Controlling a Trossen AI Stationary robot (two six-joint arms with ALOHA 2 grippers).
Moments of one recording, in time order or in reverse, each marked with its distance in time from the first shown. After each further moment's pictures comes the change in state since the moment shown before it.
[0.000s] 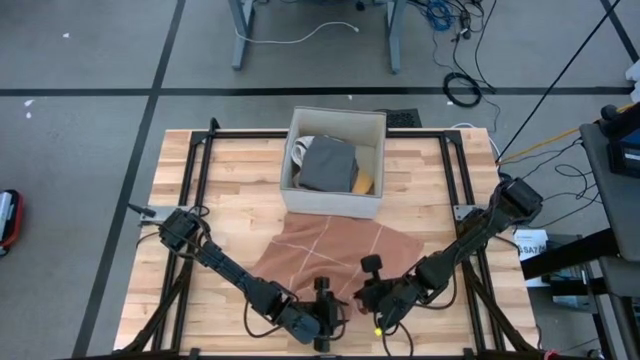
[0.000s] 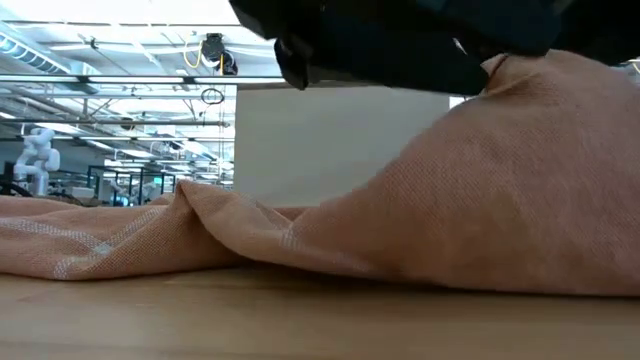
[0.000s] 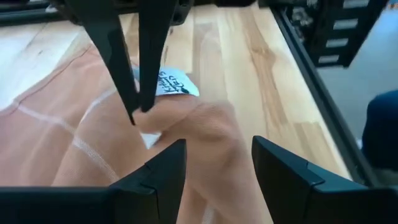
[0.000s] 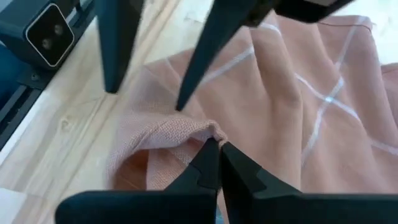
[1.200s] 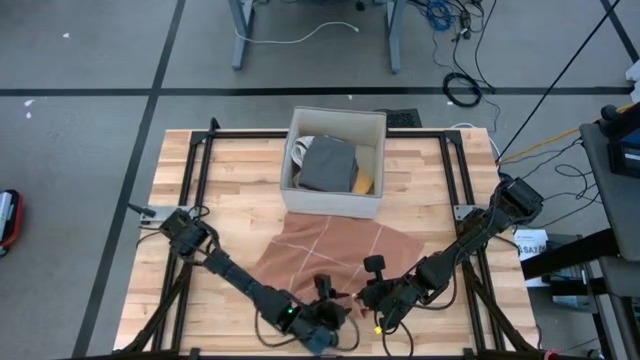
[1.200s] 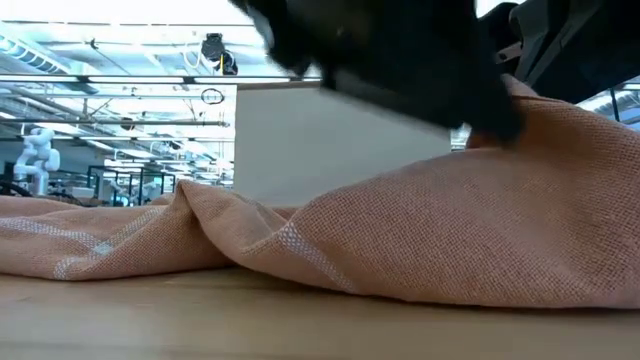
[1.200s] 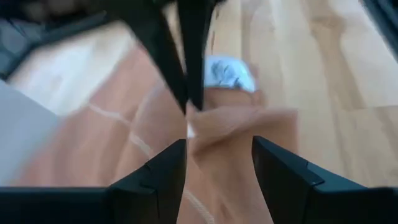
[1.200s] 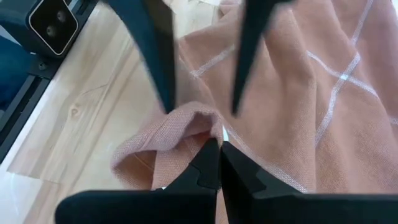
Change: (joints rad) left arm -0.006 0.099 0.179 -0.250 -0.228 0.043; right arm 0.000 -0.004 0.000 -0.056 -0.039 0.082
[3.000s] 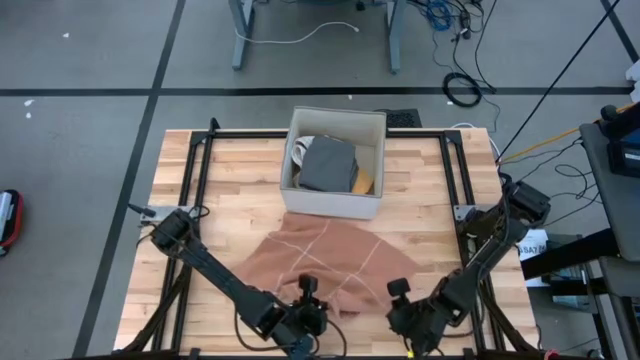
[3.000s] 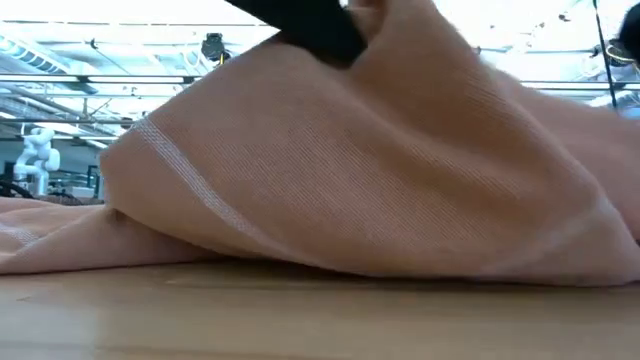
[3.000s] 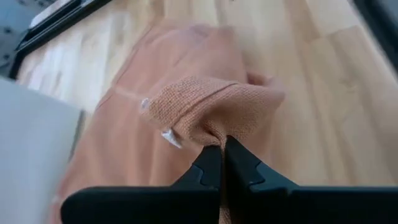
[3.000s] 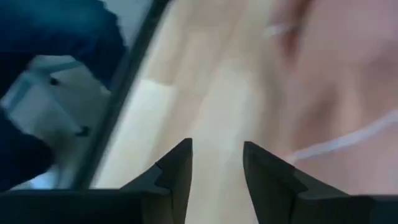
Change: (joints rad) left arm -0.057 -0.147 -0.001 -0.354 0.078 0.028; right arm 0.221 -0.011 0.000 -0.142 -0.086 0.233
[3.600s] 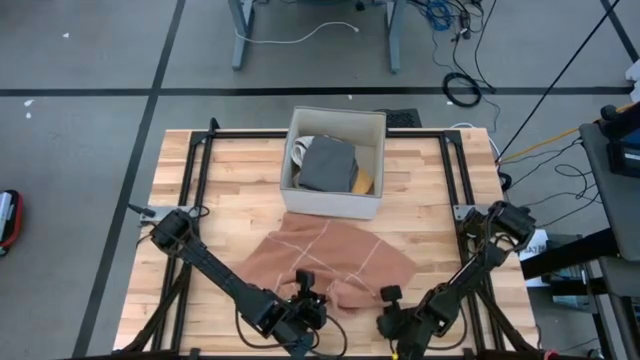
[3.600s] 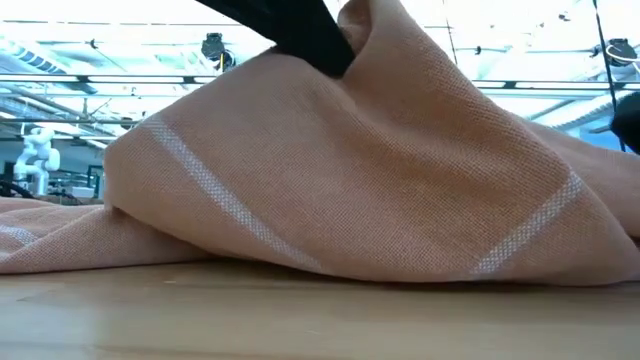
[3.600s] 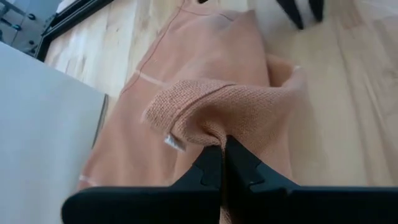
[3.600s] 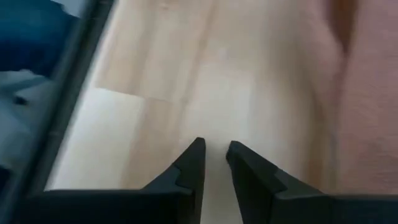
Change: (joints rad) left arm 0.008 -0.011 0.000 -0.075 -0.060 -0.059; right arm -0.004 0.224 0.001 0.156 0.075 0.100
